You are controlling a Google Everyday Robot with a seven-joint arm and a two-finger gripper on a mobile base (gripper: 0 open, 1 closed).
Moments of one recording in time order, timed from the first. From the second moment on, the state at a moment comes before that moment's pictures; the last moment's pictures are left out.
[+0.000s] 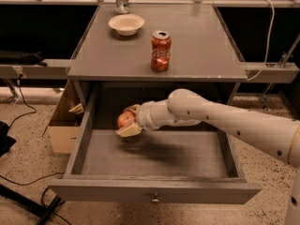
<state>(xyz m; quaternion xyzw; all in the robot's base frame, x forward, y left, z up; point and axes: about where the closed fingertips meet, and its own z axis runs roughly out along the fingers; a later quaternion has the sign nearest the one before) 0.609 0.101 0.646 -0.58 0.66 0.25 0.41</state>
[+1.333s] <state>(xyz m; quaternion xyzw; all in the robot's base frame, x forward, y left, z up) 0.562 0.005 0.914 -0.58 0.69 0.21 0.37</state>
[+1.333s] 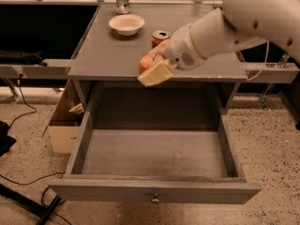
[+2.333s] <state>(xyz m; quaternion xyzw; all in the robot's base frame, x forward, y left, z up) 0.675 -0.057 1.035 -0.41 0.78 0.15 0.44</state>
